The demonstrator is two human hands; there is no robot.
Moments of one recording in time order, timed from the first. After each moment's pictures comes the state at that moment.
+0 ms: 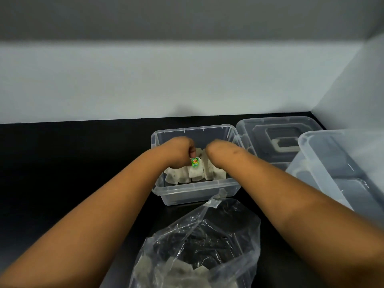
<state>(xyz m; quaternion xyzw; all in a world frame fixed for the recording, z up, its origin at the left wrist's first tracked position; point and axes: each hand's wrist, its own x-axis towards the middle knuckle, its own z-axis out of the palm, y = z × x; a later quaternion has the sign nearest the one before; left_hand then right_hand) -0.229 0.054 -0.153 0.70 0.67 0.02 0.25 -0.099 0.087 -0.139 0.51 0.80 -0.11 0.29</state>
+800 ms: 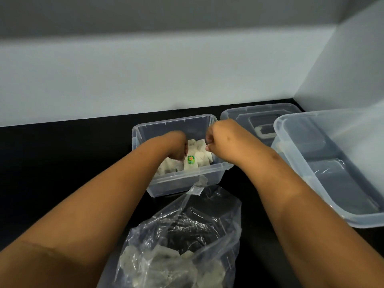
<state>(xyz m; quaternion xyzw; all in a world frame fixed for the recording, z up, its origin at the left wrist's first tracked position) -0.190 0.069 -0.160 0.70 0.67 -0.11 0.23 -0.032 0.048 -0.102 0.52 0.84 -0.13 0.02</state>
